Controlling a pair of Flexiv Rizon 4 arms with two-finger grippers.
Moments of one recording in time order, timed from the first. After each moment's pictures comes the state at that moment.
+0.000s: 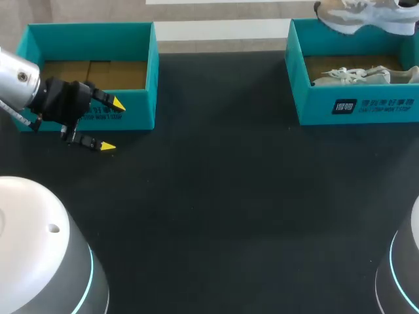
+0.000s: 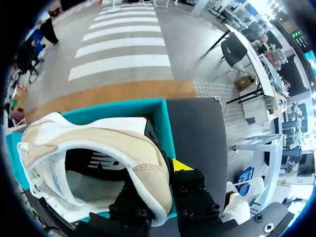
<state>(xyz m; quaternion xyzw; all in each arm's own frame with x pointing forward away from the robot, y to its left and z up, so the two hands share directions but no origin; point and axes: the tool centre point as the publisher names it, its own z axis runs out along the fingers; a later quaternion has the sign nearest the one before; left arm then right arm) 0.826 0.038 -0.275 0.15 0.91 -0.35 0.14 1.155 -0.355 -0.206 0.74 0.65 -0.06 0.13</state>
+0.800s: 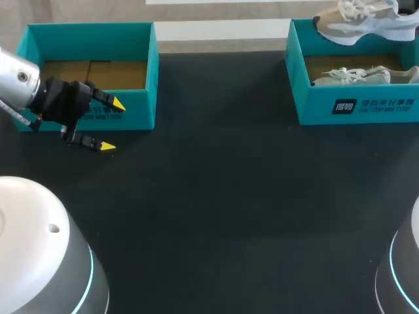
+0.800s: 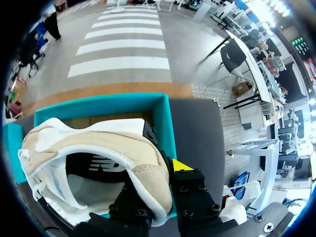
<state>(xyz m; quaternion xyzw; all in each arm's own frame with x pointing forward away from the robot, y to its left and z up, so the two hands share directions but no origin) 0.826 0.038 -0.275 0.15 0.91 -0.35 0.14 1.143 -0.352 -0.211 0.73 0.66 -0.06 0.16</state>
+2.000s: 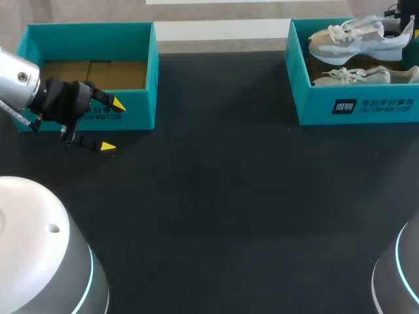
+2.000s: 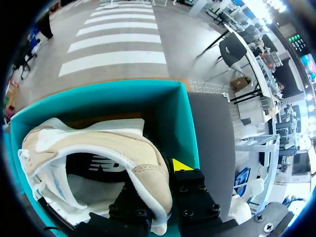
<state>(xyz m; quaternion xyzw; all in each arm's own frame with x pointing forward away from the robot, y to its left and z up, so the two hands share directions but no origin) 0.826 0.038 -0.276 0.15 0.91 -0.35 0.14 1.165 -0.353 -0.295 0.75 0.64 -0.08 0.16</state>
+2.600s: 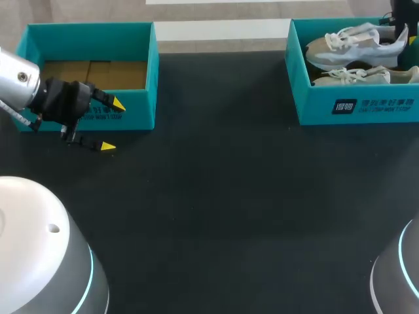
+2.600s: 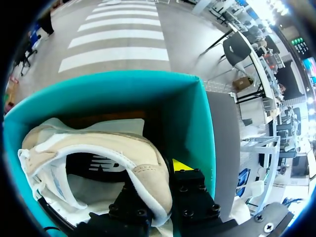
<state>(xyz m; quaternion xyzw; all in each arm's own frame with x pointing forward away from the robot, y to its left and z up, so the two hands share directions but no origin) 0.826 0.038 -0.276 0.15 0.91 -0.35 0.14 1.173 -0.350 -0.323 0.74 0.65 -0.09 0.15</state>
